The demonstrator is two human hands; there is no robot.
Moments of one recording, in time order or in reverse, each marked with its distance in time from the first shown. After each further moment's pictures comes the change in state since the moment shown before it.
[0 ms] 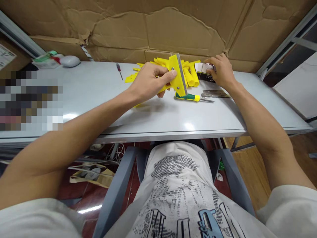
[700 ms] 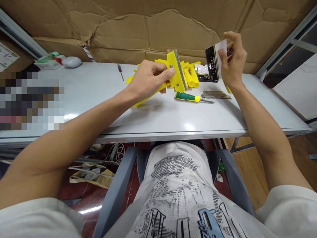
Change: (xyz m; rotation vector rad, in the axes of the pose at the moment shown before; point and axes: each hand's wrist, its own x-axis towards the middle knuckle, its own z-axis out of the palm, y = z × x) left_hand 0.003 0.004 -0.002 -0.089 0.029 -0.047; right_hand -0.008 -0.054 -0.011 0.363 0.417 -0.085
